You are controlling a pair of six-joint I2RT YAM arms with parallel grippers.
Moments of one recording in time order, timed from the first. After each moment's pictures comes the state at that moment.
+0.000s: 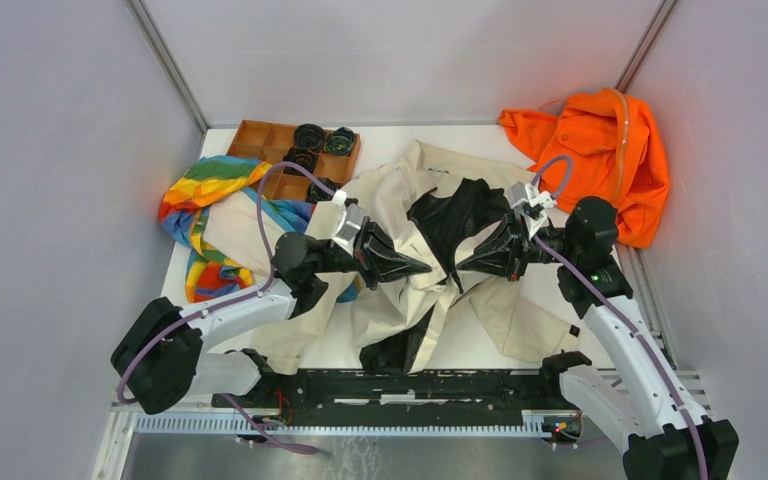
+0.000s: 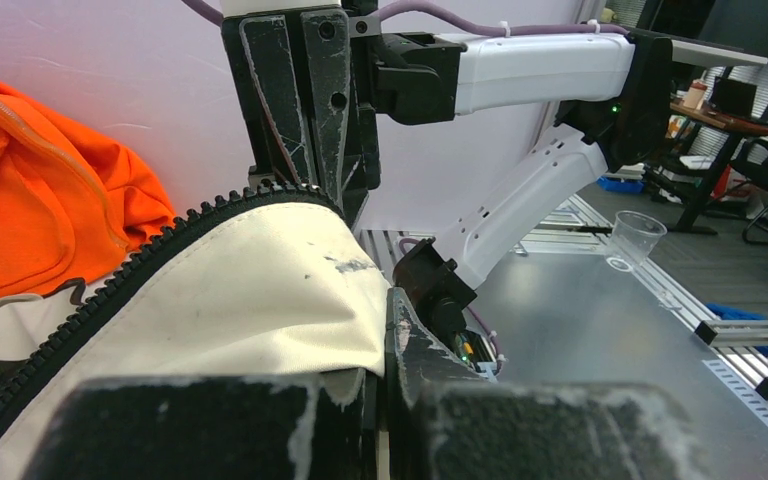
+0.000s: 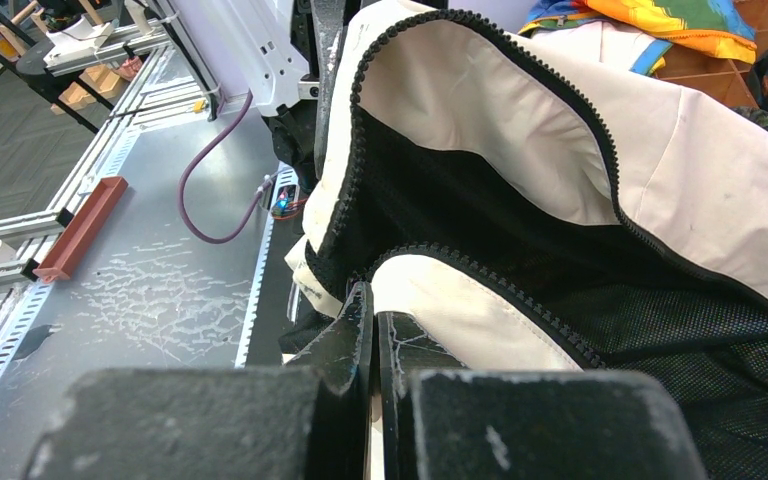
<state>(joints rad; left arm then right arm) -0.77 1.26 0.61 1.18 0.86 -0.53 0.21 0.85 0.72 0.12 -1.36 0.21</state>
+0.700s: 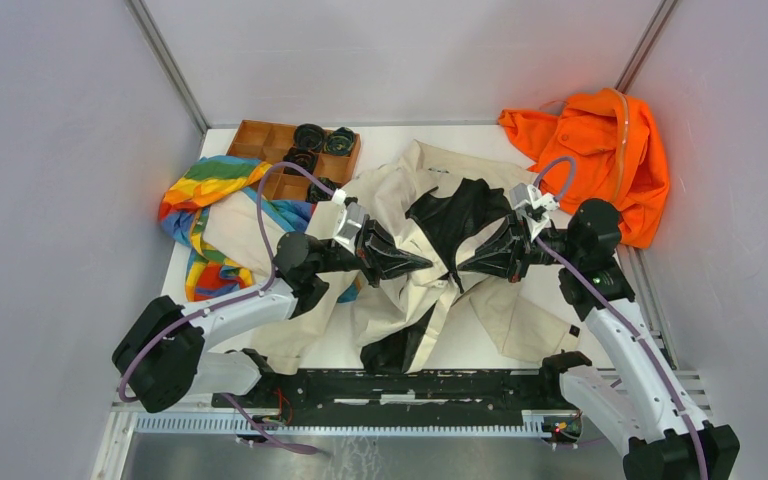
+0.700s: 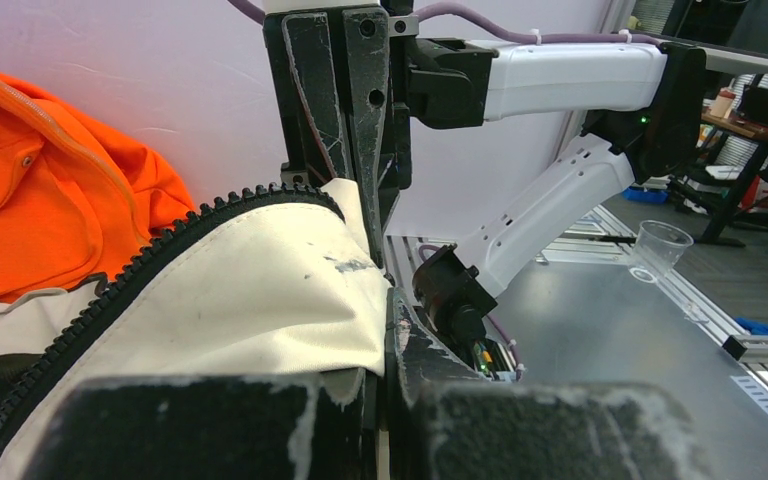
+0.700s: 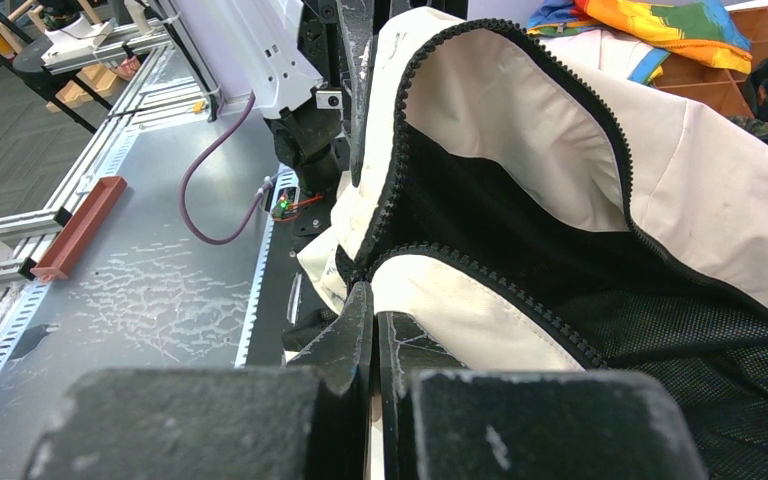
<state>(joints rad) -0.77 1.27 0.61 1.18 0.82 -0.51 0.21 0.83 0.72 0.13 -1.36 0.22</state>
